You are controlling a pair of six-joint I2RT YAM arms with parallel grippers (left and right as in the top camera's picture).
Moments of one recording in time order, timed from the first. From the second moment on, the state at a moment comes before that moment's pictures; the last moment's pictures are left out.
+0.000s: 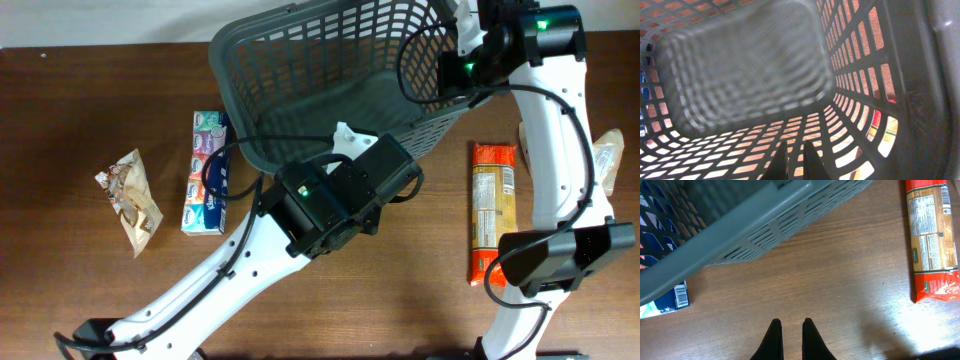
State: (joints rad) left arm -0.94 1.64 1.84 -1.37 -0.30 -0.66; right arm 0.10 2.03 2.32 -1.47 -0.13 0.05
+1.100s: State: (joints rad) left arm -0.80 1.75 1.84 -1.37 -0.30 -0.62; right arm 0.10 2.03 2.32 -1.61 -0.11 0.04
